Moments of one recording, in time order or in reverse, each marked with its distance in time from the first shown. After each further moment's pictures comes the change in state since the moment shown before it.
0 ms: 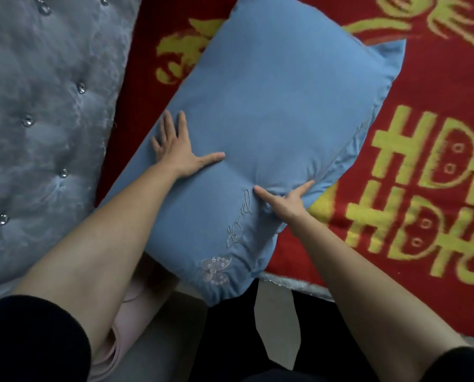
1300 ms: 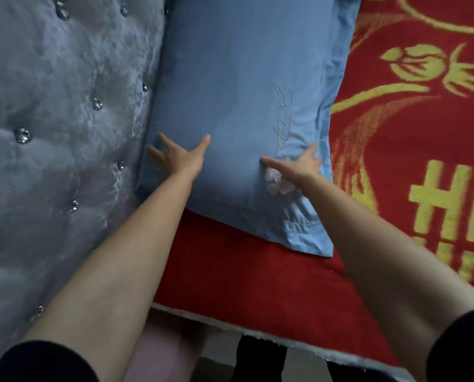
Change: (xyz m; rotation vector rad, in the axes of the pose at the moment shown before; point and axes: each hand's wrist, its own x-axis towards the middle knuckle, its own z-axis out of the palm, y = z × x) left_hand 0.120 -0.008 -0.083 -0.584 0.289 -0.366; right_hand 0.061 -0.211 0.043 -0.267 0.186 -0.171
